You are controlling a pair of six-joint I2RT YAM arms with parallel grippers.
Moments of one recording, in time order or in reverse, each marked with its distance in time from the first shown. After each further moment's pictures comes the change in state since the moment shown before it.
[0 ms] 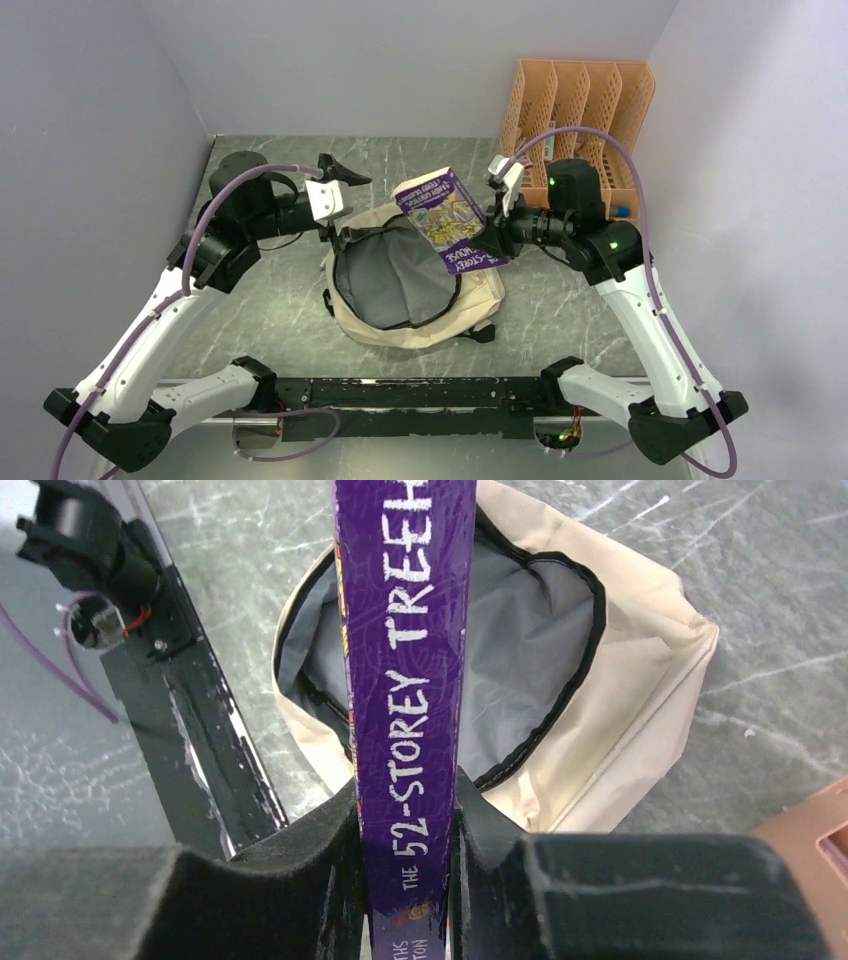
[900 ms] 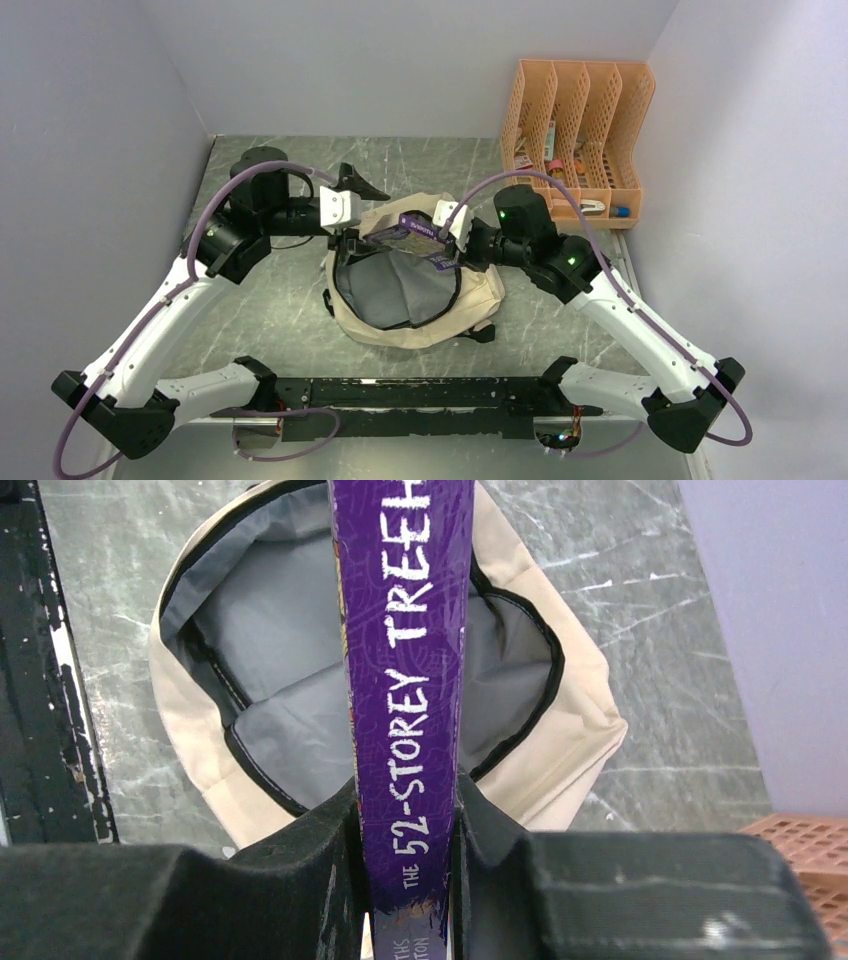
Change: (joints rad) left arm -0.033 0.057 0.030 -0.092 0.159 0.070; right arm 0.321 0.009 -0.159 0.195 0.305 -0.334
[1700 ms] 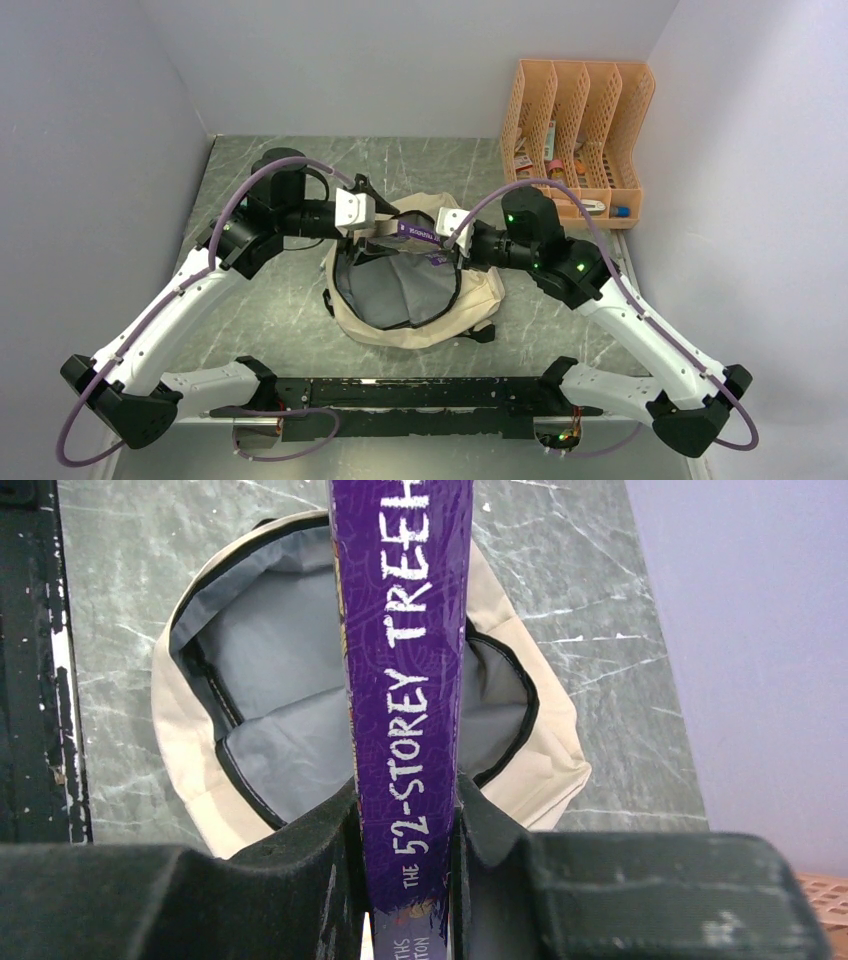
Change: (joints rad) left arm -0.036 0.056 -0.006 -0.024 0.002 -0.010; right arm 0.030 -0.039 -0.005 0.035 -0.040 -0.087
